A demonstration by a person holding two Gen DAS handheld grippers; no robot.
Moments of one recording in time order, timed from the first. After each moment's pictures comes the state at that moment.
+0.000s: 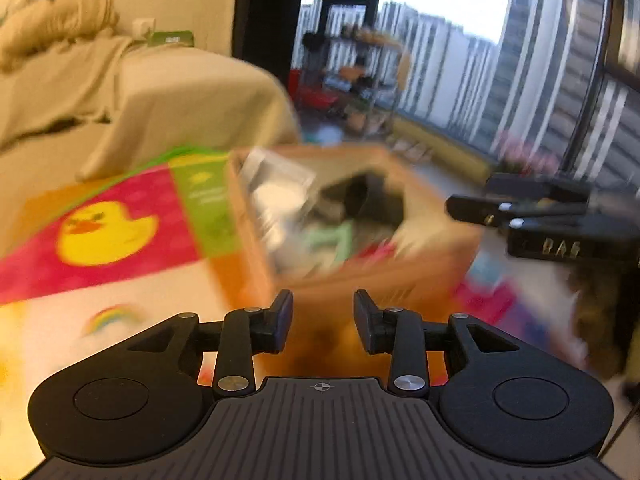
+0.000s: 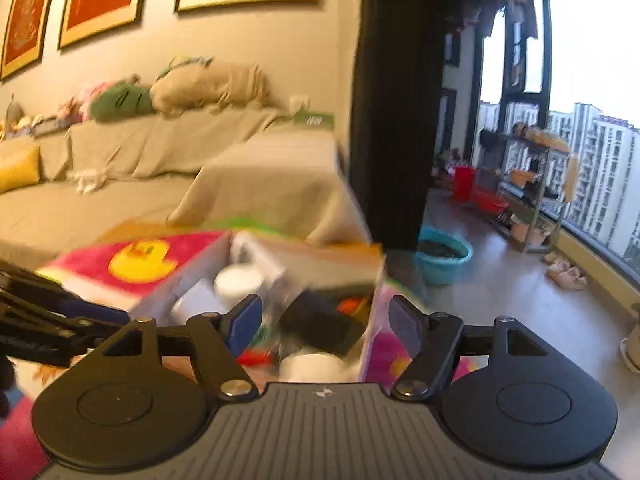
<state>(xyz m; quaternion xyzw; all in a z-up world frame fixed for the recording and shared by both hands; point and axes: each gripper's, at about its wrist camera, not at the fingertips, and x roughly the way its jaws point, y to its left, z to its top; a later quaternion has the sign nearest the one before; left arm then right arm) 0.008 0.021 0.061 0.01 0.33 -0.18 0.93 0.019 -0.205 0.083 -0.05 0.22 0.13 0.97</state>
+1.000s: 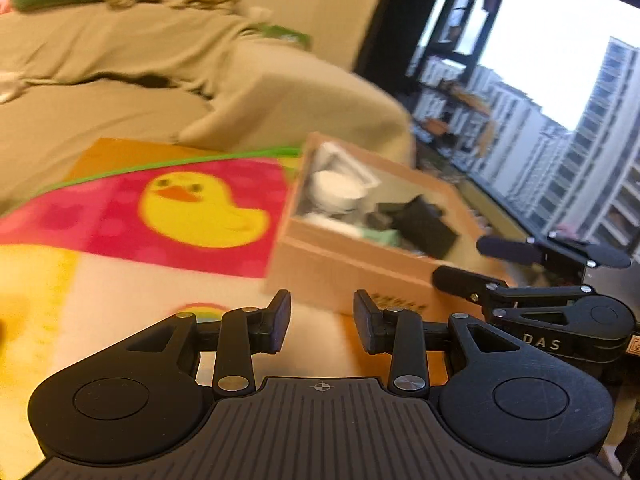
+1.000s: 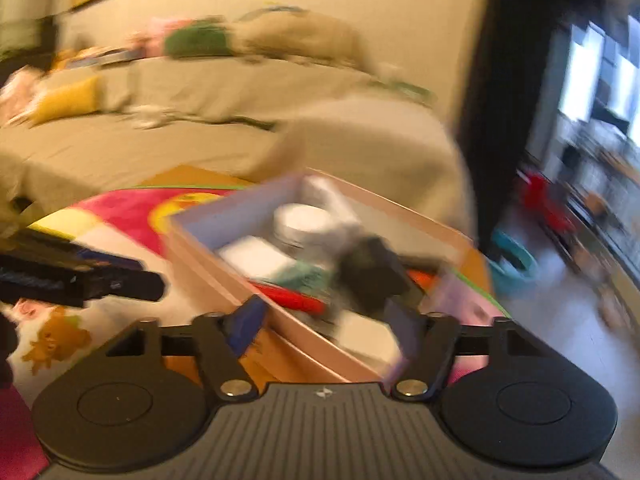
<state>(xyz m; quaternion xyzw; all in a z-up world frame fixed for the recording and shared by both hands) 0.045 0.096 0.033 -0.14 0.31 -0.07 0.94 0.093 -0.109 0.051 -0.15 0.24 0.24 0.93</state>
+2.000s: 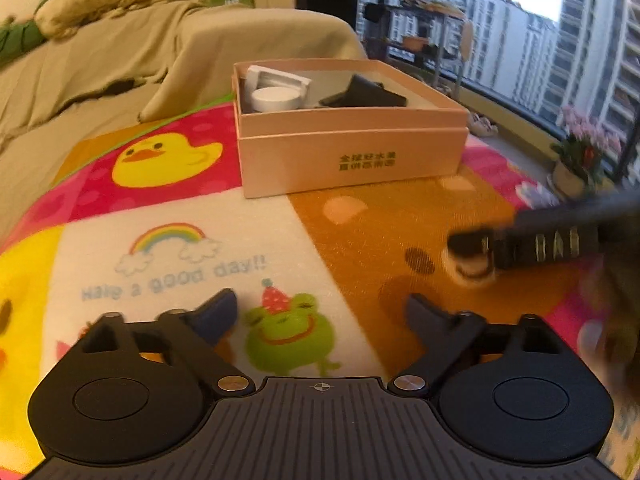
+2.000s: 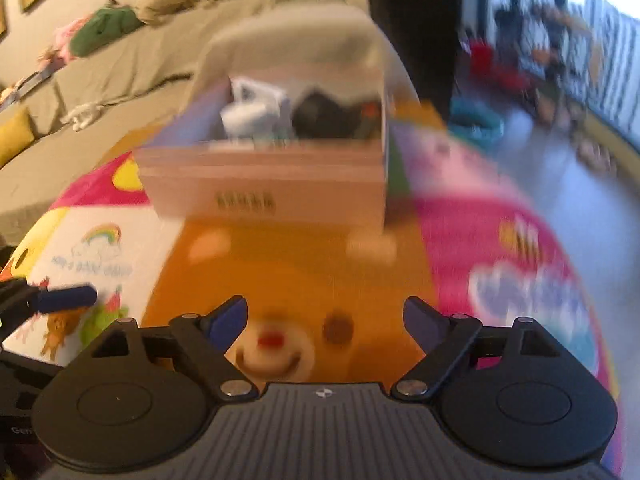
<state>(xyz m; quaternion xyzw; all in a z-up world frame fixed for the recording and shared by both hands) 0.002 0.028 0.009 0.00 0.37 -0.08 0.93 0.057 -0.160 0.015 0.00 0.40 0.13 0.91</state>
